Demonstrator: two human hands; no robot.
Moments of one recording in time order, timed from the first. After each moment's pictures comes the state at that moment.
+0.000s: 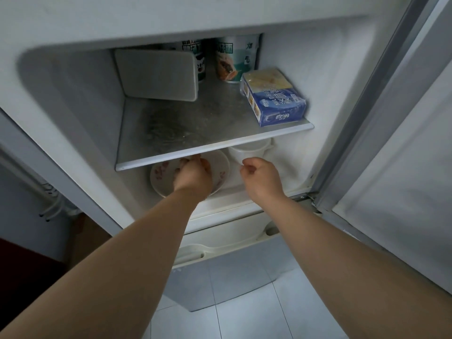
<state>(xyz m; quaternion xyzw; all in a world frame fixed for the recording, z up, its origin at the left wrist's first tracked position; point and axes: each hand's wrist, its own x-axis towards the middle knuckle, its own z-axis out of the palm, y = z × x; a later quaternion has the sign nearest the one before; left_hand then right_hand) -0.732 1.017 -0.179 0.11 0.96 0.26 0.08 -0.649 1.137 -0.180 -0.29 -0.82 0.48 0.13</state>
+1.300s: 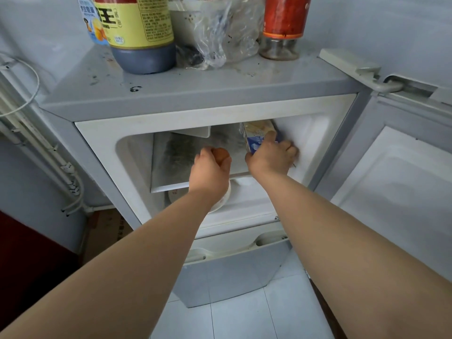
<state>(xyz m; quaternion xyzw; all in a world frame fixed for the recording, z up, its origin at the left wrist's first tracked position) -0.671 1.015 -0.038 0.10 0.89 0.44 0.03 -0.665 1.142 -0.040 -0.38 -0.89 0.20 0.15</state>
